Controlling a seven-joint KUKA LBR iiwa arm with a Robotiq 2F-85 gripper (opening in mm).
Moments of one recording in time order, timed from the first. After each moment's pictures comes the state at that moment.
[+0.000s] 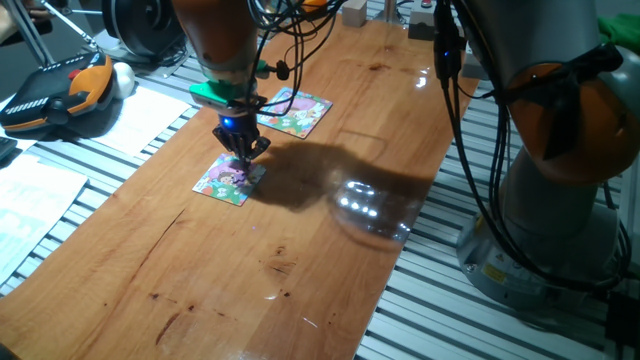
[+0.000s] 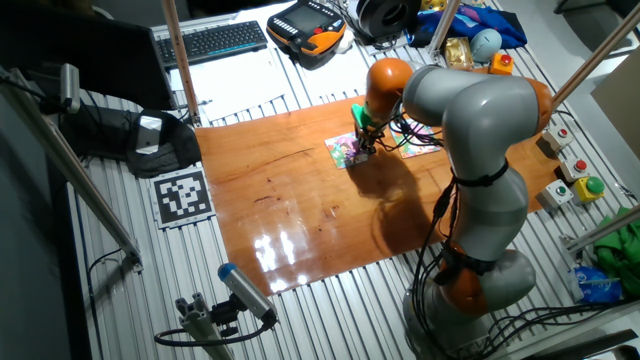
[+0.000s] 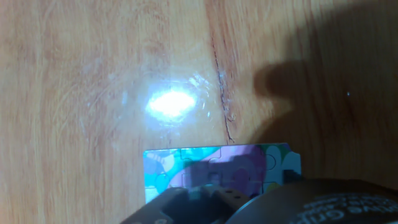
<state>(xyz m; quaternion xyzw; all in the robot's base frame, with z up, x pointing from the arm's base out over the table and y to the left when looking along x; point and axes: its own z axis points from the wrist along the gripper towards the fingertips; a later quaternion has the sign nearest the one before) 0.572 0.024 0.032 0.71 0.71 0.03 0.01</state>
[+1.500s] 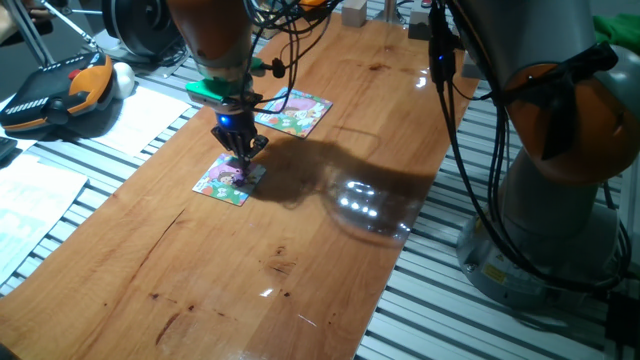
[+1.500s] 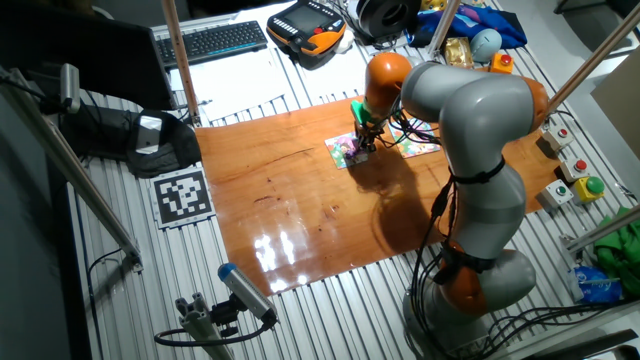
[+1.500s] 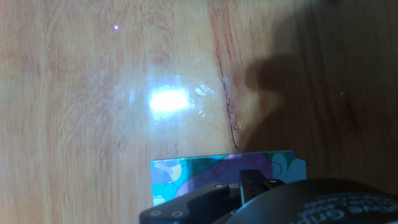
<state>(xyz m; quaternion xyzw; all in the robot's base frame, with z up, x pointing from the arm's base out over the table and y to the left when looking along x) 0.575 0.021 0.032 0.71 0.71 0.00 -0.01</state>
